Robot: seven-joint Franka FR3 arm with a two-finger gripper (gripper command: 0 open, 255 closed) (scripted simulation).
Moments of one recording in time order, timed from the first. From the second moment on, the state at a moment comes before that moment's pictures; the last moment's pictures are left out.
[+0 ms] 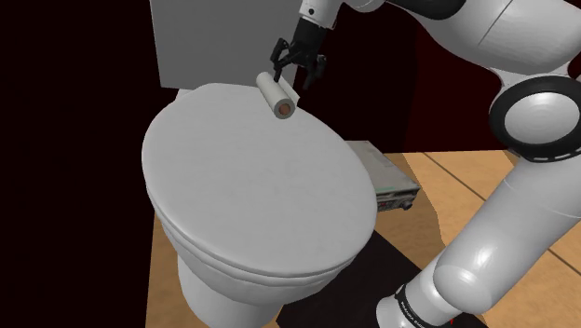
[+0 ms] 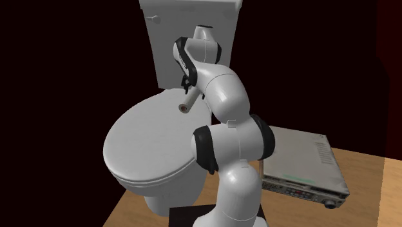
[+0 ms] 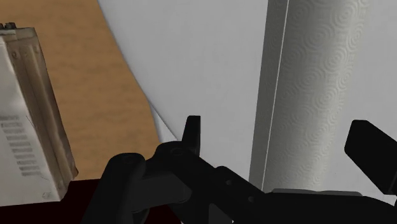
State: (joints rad) arm -0.08 0.10 0.17 -1.40 0.12 1.55 0.48
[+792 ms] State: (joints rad) arm -0.08 0.10 0.17 -1.40 0.12 1.55 0.48
